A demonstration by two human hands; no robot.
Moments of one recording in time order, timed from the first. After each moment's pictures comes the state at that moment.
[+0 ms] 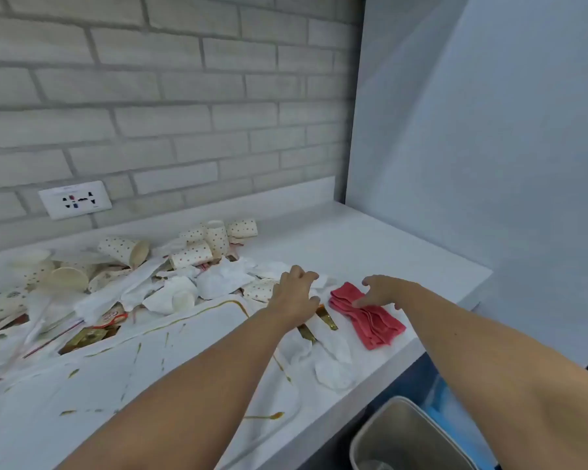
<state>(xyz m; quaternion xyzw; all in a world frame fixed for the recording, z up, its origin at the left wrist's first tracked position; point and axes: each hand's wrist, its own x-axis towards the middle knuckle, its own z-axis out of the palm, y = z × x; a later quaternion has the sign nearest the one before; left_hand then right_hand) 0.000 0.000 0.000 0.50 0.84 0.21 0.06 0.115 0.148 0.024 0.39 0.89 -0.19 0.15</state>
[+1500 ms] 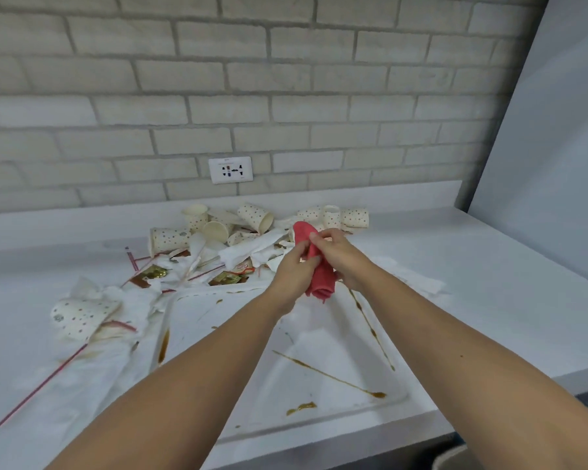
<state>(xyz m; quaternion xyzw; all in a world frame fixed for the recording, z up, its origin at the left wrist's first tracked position) -0.050 -0.164 0.031 0.19 0.72 0.65 0.14 -0.033 -0.061 0.056 0.18 0.77 -0.60 -0.04</state>
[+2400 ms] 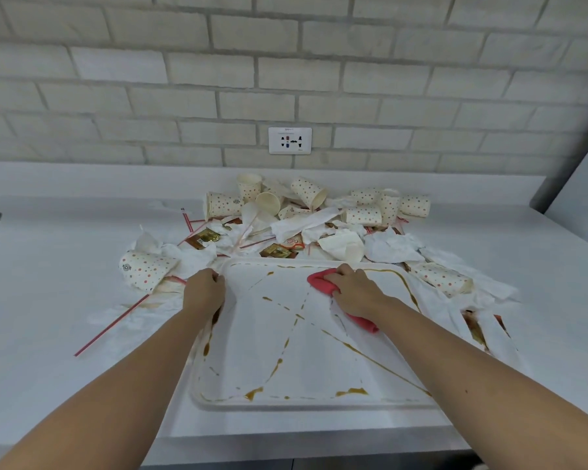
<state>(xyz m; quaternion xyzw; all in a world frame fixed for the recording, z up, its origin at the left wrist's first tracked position) -0.109 -0.361 -0.053 -0.08 0.93 0.35 -0.02 -0.051 -0.108 -0.030 0.01 0.99 -0.07 0.10</state>
